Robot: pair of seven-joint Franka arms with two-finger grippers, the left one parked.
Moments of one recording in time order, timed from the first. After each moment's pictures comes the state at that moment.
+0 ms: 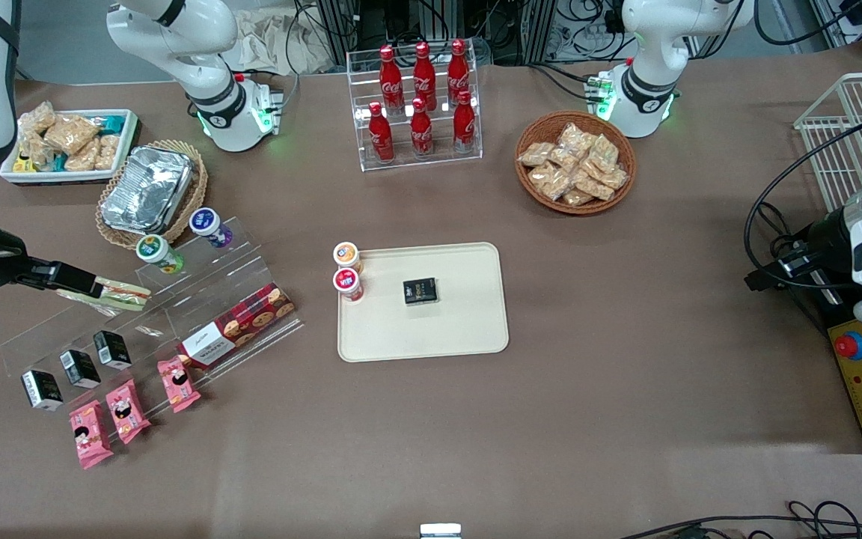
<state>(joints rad) -0.02 0.16 -0.03 -1.49 0.06 1.61 0.15</state>
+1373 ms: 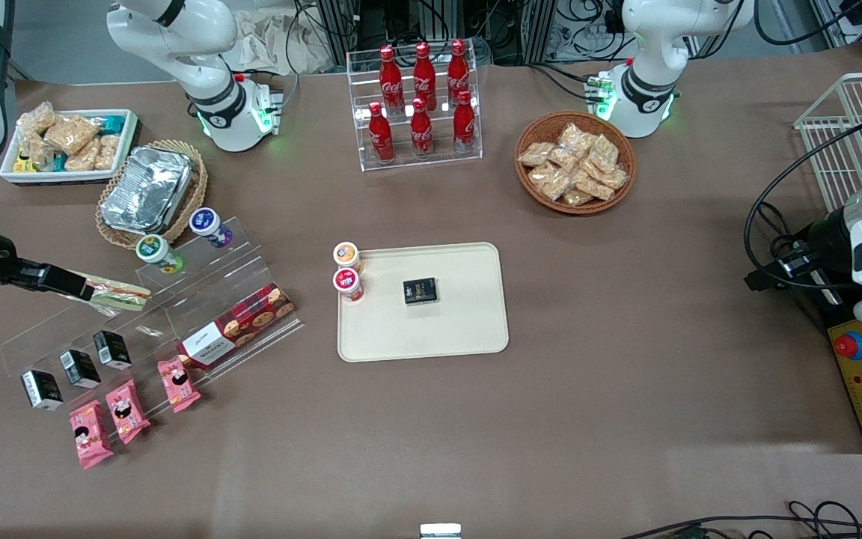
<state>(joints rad) -0.04 0.16 -0.04 -1.50 0.06 1.62 0.15</state>
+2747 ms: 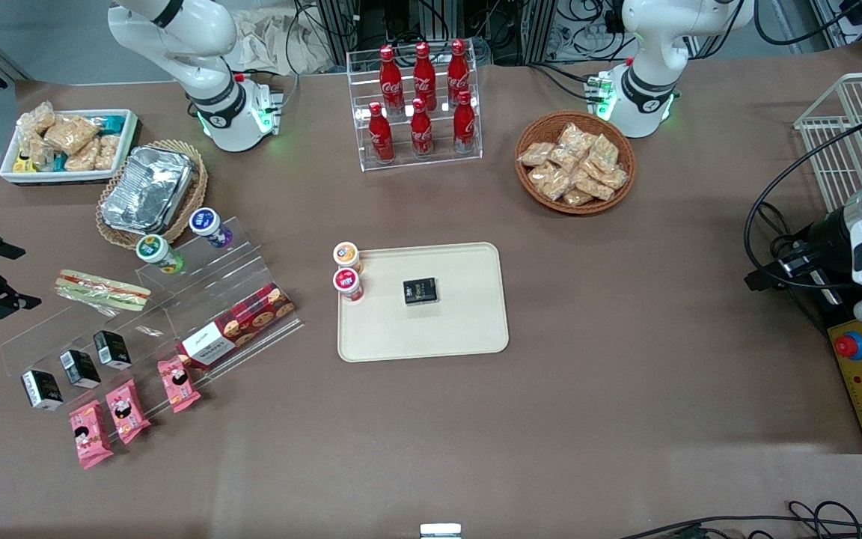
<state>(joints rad) -0.15 0.16 -0.06 -1.52 0.07 1.59 0.96</state>
